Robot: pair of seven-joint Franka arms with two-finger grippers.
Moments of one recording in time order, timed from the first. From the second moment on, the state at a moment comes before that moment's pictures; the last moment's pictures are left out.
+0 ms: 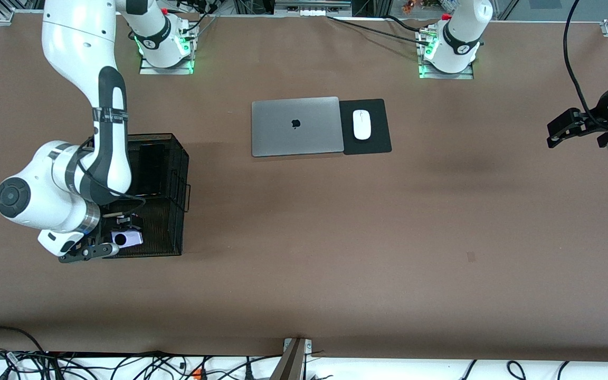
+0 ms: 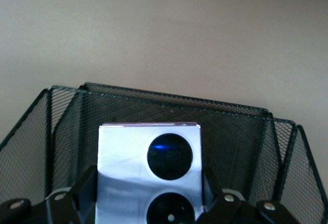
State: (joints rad) left arm -0.02 0.04 -0.01 -1.55 0.06 1.60 -0.04; right arm 0.62 0.78 -0.75 -1.52 0.62 2.06 -0.47
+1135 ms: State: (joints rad) left arm -0.01 0.04 -0.01 -1.55 0.06 1.58 -0.04; right arm 0.66 0.78 -0.86 -1.46 0.68 1.88 -0.44
